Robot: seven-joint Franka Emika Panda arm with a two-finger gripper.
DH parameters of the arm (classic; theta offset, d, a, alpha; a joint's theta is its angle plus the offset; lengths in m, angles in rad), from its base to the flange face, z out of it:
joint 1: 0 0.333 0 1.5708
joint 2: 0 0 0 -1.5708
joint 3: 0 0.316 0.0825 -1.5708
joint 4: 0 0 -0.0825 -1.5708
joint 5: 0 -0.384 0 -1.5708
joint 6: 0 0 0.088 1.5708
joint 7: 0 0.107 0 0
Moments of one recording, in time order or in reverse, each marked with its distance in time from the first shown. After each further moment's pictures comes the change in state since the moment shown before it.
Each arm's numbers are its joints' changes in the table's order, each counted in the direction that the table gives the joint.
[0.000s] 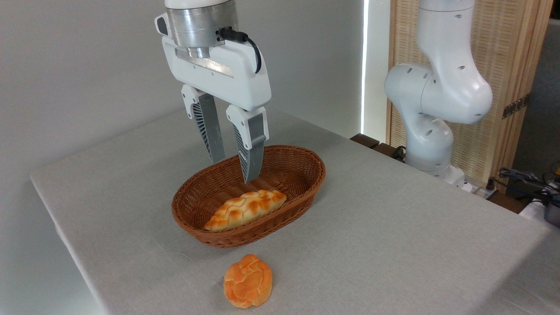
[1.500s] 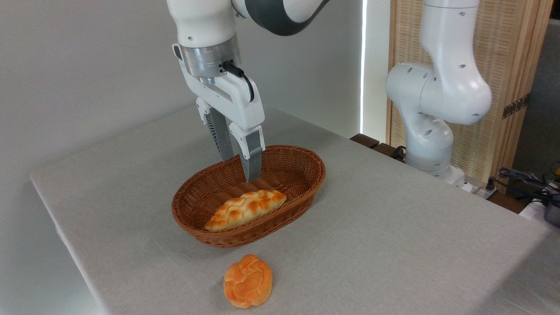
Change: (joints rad) arm -0.048 0.095 -0.069 0.265 0.071 0.106 0.026
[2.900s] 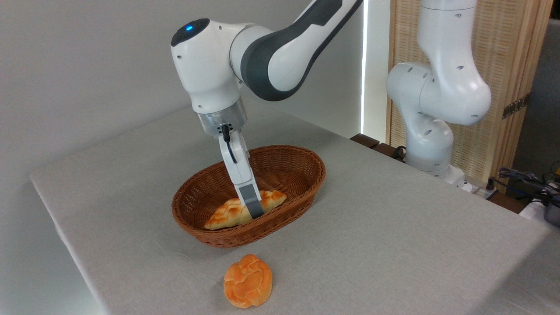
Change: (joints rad) arm -0.026 -0.062 -0.058 0.217 -0.082 0.197 0.304
